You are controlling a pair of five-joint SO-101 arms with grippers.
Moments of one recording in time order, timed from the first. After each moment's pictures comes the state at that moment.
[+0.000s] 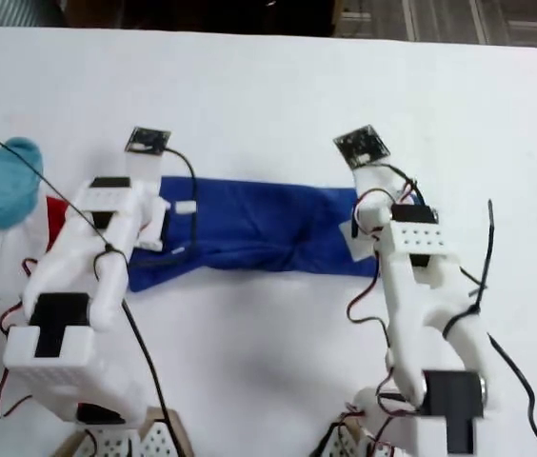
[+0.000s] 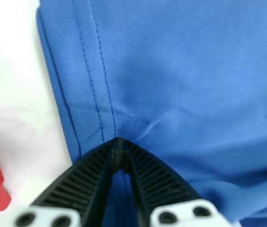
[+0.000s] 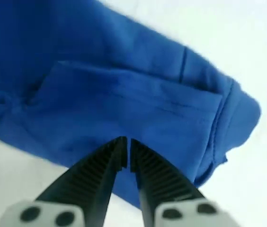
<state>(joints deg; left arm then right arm) -8.4 10.2 26.8 52.4 -6.2 -2.7 -9.8 39.3 48.6 25.8</state>
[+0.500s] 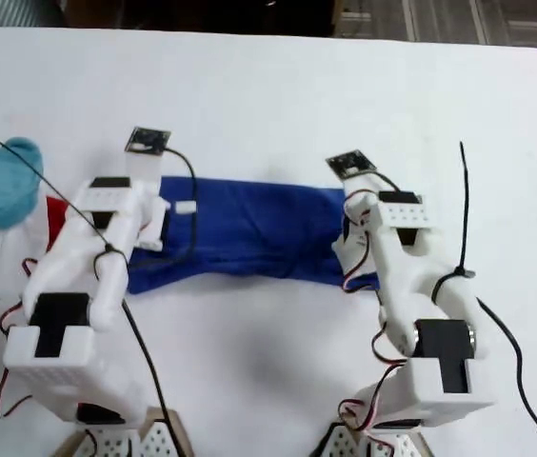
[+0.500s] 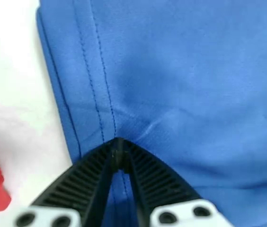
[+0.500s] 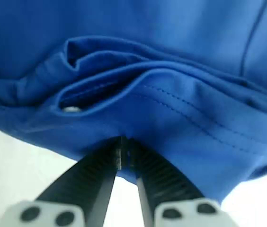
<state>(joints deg) -8.4 10.2 26.8 52.4 -6.2 -2.8 3.6 32.0 61.0 23.1</state>
